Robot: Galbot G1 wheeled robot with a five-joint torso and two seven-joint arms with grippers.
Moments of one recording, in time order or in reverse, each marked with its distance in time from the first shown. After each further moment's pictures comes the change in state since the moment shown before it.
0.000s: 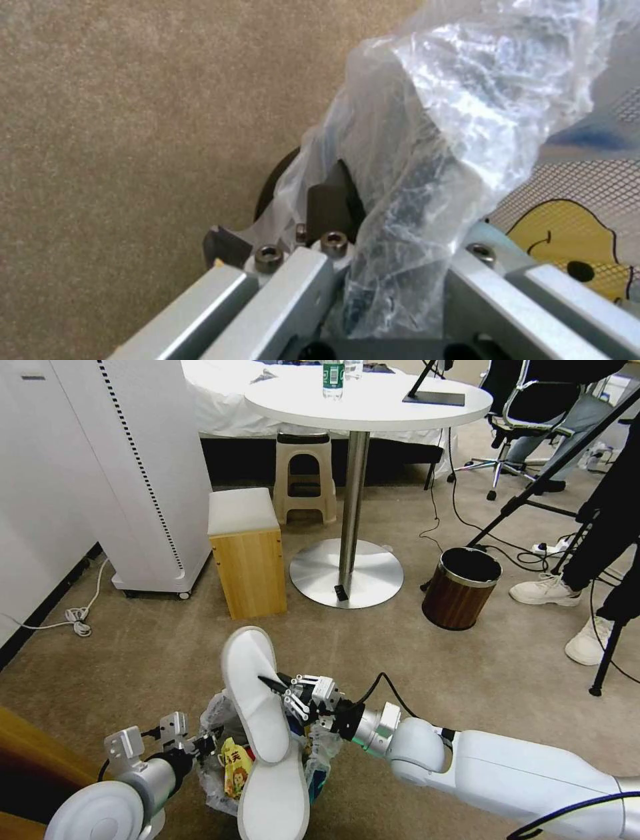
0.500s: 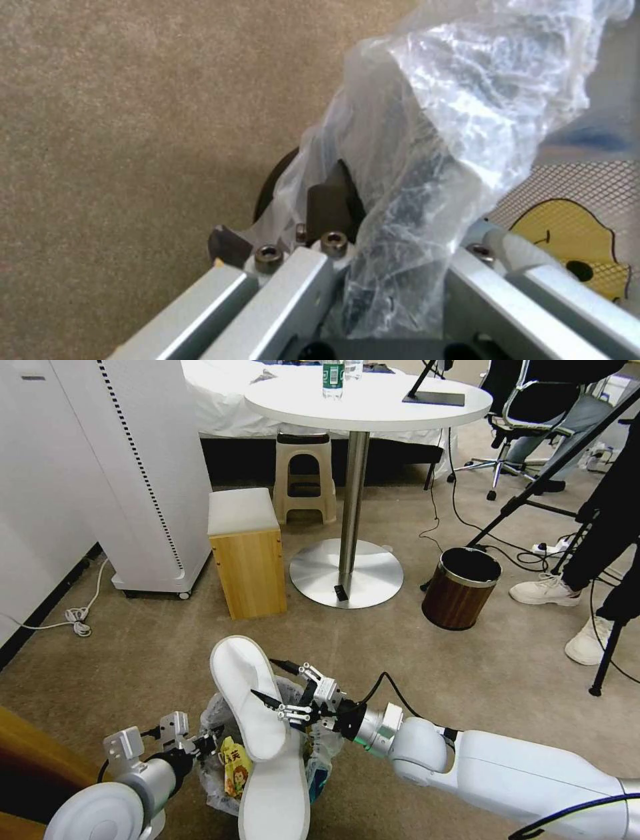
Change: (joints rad) left arm 0.006 -0.007 -0.002 -0.015 0.006 -0.002 0.000; right arm 0.000 -0.003 0.009 0.006 -0.009 0.002 0.001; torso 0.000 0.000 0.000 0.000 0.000
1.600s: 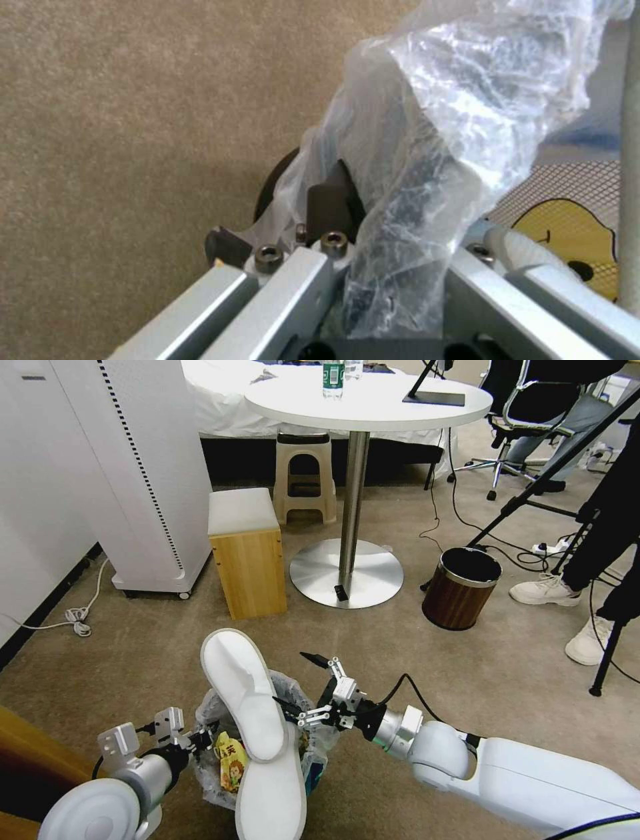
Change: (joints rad) left arm -0.029 0.035 -0.022 0.010 -0.040 0.002 -0.036; right arm -0.142 -0.109 0.148 0.035 -0.058 -0.016 0.010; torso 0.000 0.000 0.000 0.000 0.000
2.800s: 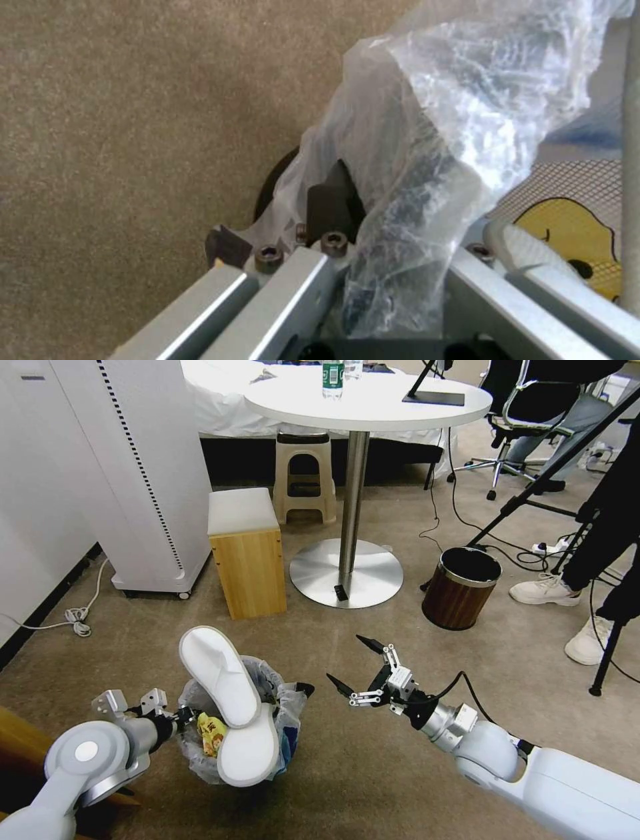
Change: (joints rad) left arm -0.254 0.152 0.063 0.285 -0.423 -0.038 -0.217; right arm -0.206 -0.087 0.275 -0.031 -0.040 0.081 -0.036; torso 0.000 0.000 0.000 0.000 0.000
